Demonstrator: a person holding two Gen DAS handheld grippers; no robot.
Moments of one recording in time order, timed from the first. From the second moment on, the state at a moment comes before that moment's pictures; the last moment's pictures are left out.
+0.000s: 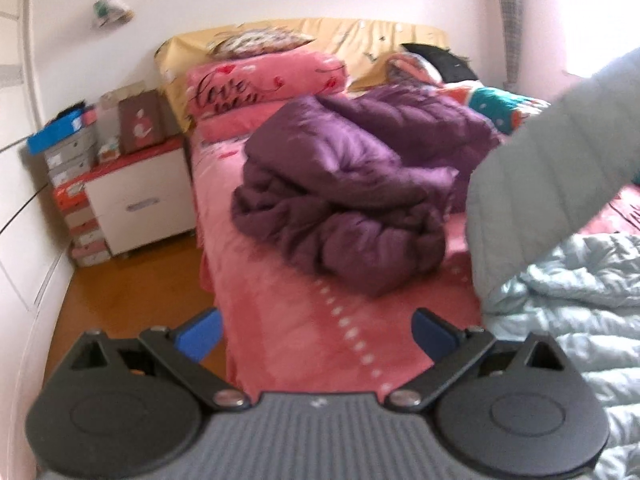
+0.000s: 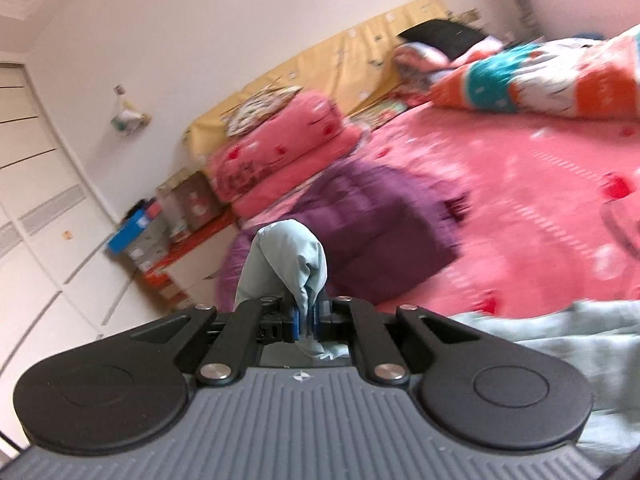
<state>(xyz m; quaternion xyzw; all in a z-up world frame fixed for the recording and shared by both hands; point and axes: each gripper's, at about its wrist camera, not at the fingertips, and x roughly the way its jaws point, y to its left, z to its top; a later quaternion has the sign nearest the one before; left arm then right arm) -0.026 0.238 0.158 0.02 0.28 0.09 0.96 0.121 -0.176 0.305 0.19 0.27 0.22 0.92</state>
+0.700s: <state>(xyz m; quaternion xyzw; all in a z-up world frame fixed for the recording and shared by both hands) 0.066 0.102 0.174 0.02 0.24 -0.06 0.97 0.101 -0.332 0.177 0.24 0.36 0.04 0.90</state>
